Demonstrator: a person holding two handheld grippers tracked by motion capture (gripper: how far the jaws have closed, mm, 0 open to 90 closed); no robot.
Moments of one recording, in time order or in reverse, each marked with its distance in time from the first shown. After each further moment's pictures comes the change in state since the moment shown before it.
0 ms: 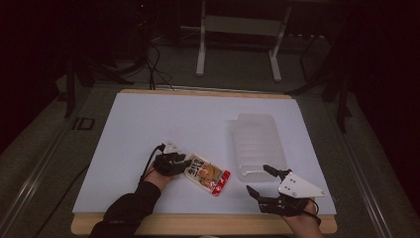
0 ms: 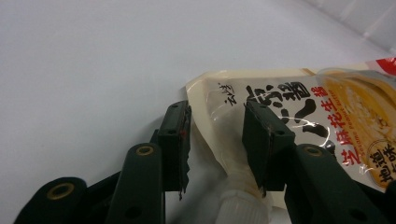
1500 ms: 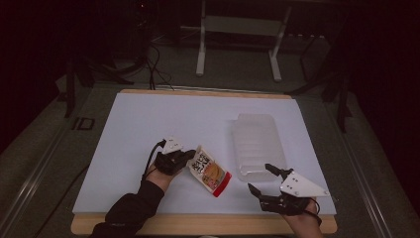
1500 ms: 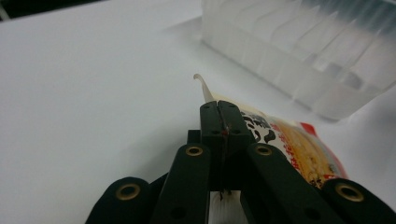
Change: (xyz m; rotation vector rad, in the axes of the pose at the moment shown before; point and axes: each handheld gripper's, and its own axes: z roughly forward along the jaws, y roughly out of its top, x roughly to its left) left arm -0.034 0.033 -0.040 -0.163 -0.026 0.072; right arm -0.003 0.000 -0.002 -0.012 -0.023 0.013
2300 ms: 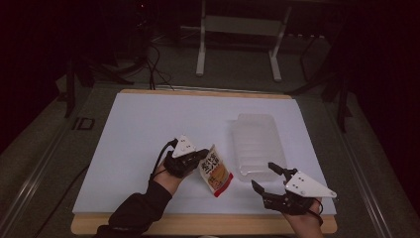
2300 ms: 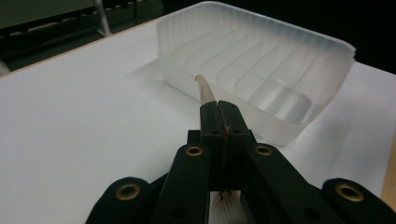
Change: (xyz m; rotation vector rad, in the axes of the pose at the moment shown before) left arm -0.041 0.033 -0.013 -0.052 -0.042 0.092; right arm -0.004 0.002 -0.007 -0.045 -0.026 0.035
